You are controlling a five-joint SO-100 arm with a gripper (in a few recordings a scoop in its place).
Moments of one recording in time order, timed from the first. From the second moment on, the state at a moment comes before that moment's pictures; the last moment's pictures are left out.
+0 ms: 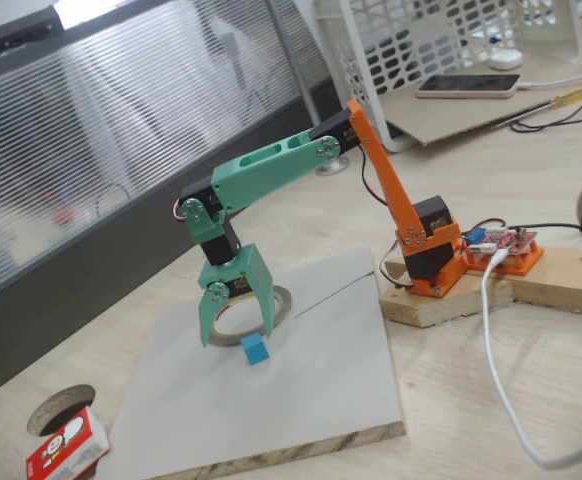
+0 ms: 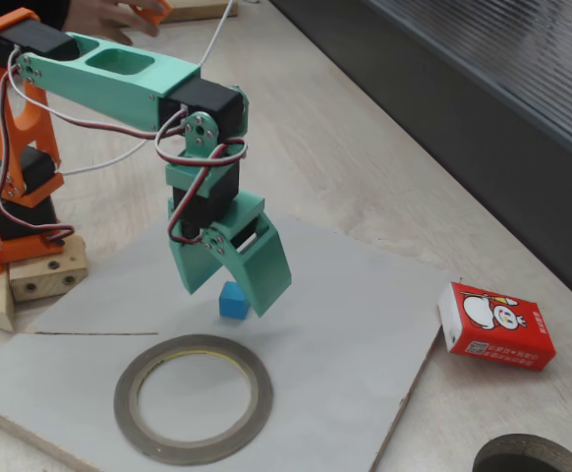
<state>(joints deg) -7.6 78.0 85.2 89.0 104.6</state>
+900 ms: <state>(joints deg) -7.6 71.8 85.2 89.6 104.6</state>
